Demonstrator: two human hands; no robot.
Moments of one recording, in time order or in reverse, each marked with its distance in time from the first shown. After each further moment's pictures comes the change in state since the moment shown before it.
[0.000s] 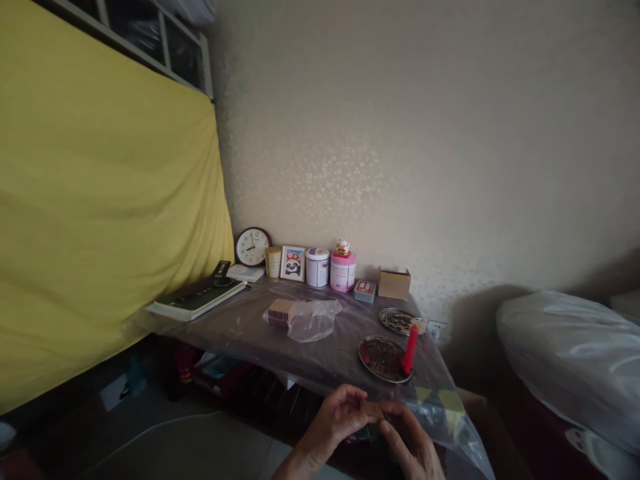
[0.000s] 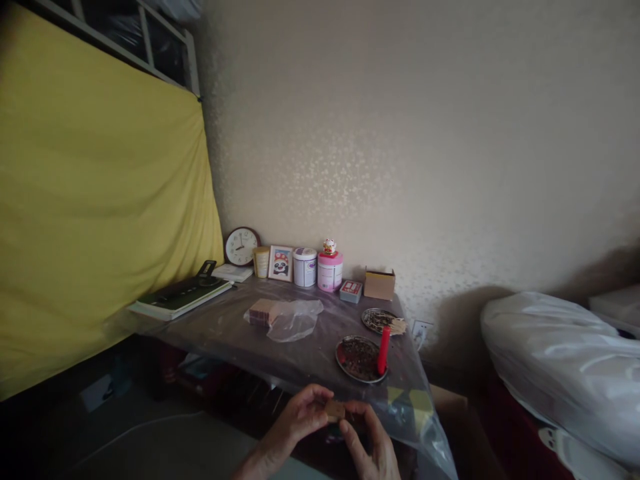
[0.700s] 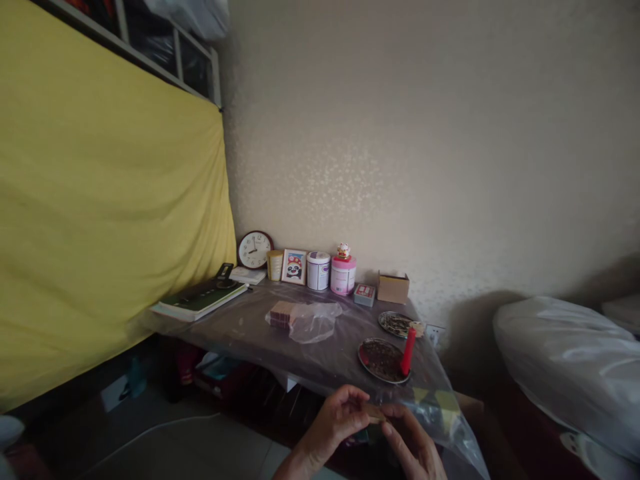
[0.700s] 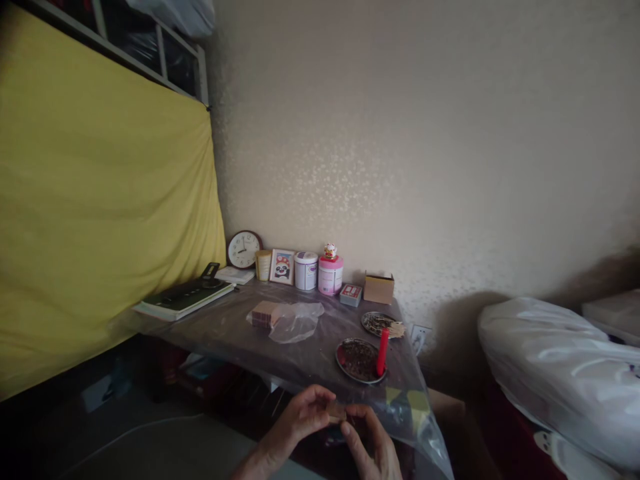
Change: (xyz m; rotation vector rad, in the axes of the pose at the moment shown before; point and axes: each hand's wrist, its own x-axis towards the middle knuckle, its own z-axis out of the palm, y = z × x) left_hand -0.007 0.011 0.009 -0.031 -0.037 0.029; right_hand -0.007 -0.007 -0.004 -0.003 -0.043 0.006
